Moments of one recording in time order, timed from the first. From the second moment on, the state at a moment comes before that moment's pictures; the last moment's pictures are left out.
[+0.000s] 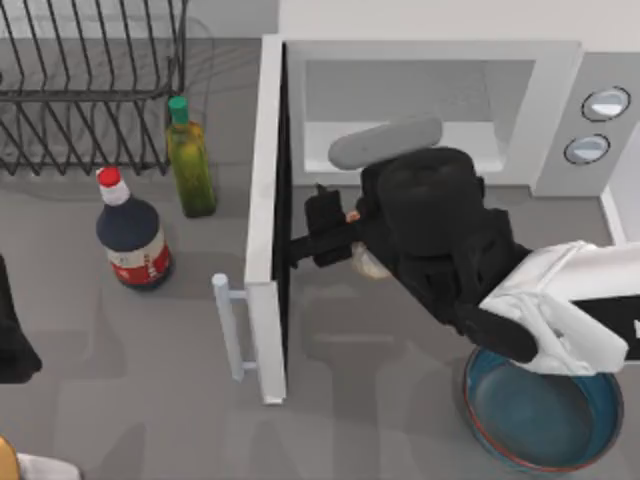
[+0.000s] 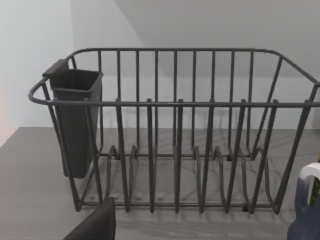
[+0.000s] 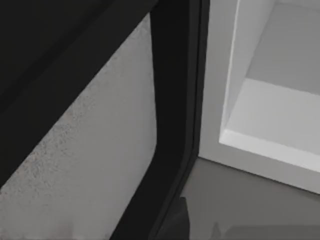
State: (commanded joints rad) left arm 0.00 0.00 0.00 0.00 0.00 0.00; right arm 0.79 1.81 0.88 0.49 0.36 0.21
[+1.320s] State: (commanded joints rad) left arm 0.00 0.00 0.00 0.00 0.00 0.00; right arm 0.18 1.76 0.72 -0.43 -1.07 -1.42
